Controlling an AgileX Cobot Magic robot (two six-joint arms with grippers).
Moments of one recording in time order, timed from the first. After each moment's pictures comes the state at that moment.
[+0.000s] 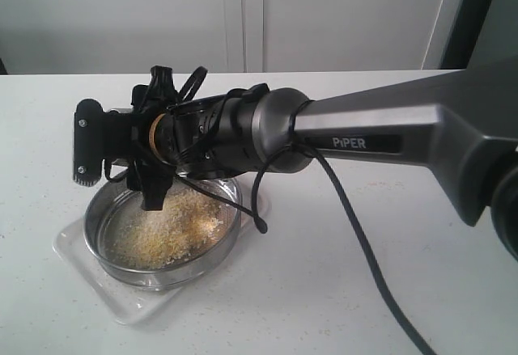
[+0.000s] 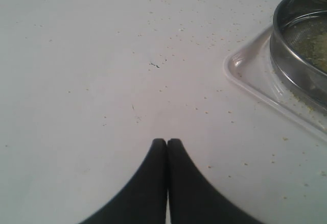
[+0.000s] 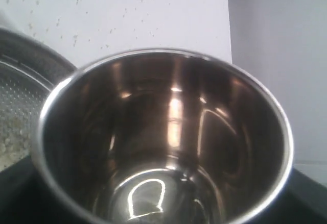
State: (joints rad) left arm 0.07 0.00 0.02 -0.11 0.53 0.11; right arm 0.89 2.08 -1.50 -1.27 0.16 0.31
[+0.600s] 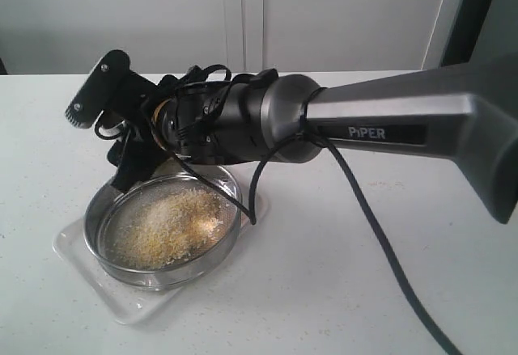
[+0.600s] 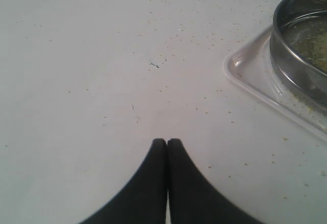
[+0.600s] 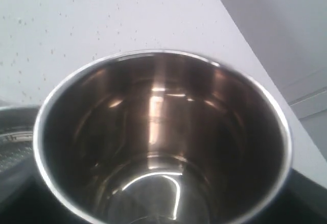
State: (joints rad) left arm 0.07 0.00 0.02 -0.11 0.53 0.11; right arm 0.89 2.05 -1.50 -1.13 0.21 0.70
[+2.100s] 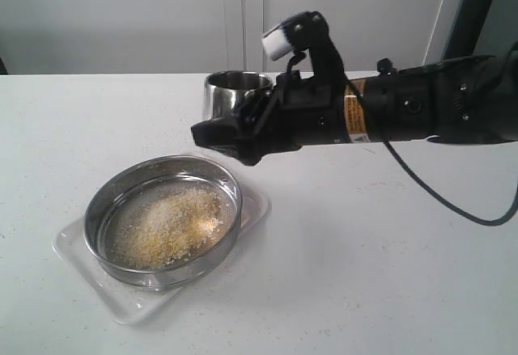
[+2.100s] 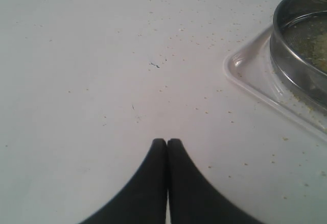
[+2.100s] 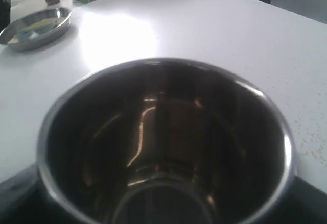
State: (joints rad) left arm 0.07 0.00 0.02 -0.11 0.53 0.11; right arm 0.42 1.66 -0.97 -1.39 -0.76 1.30
